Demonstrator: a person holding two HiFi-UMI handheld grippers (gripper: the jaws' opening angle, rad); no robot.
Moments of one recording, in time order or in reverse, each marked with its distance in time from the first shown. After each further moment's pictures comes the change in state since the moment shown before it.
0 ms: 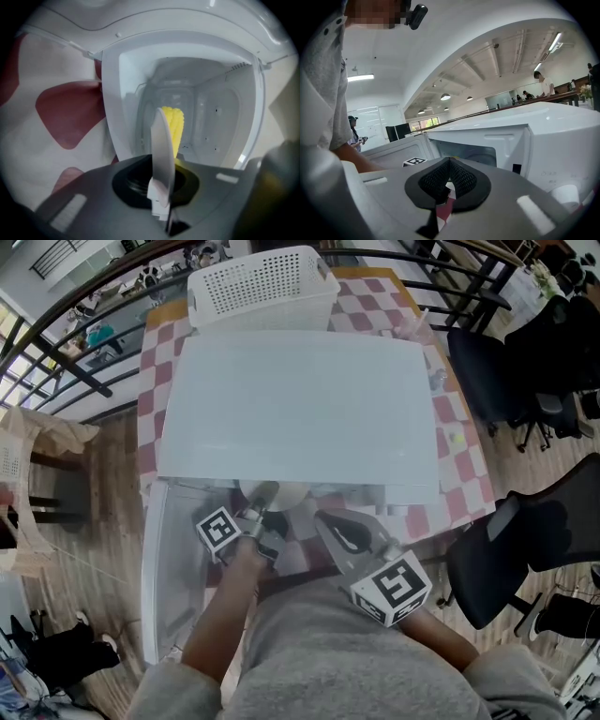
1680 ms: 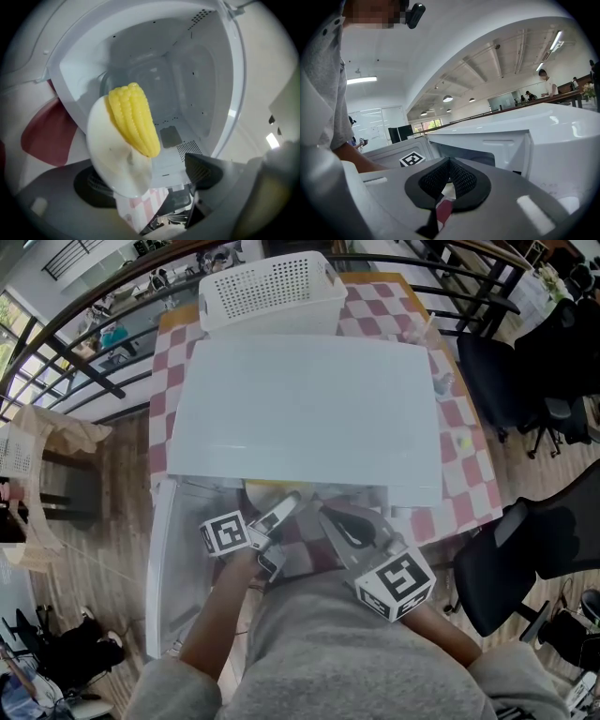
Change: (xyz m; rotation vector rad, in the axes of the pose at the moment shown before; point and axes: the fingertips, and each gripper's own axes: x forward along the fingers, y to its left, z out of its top) left arm -0.006 -0.027 -0.034 0.370 0.268 -0.005; right arm 0.002 -0.004 0.008 -0.008 -0.022 0.036
